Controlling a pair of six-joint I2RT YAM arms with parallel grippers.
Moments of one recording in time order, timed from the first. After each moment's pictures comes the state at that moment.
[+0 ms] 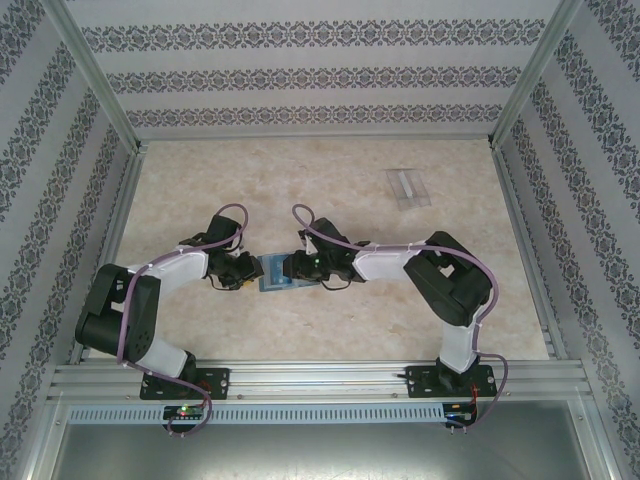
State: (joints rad) left arm -0.25 1.51 0.72 -0.42 0.35 -0.70; right arm 0.79 1.89 1.00 0.06 -0.40 0.85
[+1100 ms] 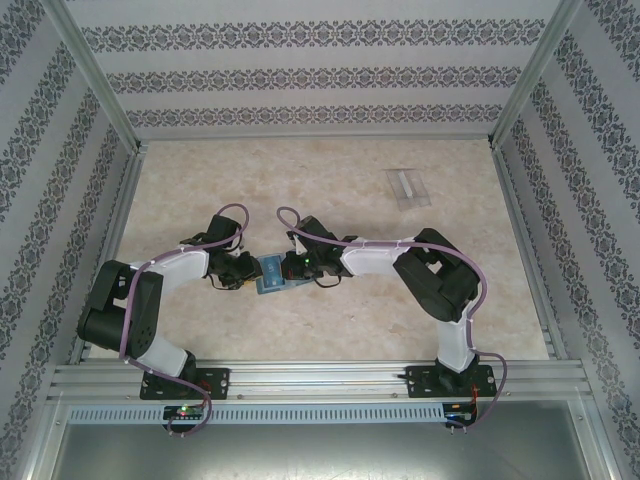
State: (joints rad) left arm -0.24 1.53 0.71 -0.39 0.36 -0.68; right arm 0.82 1.96 1.12 -0.07 -0.35 0.73
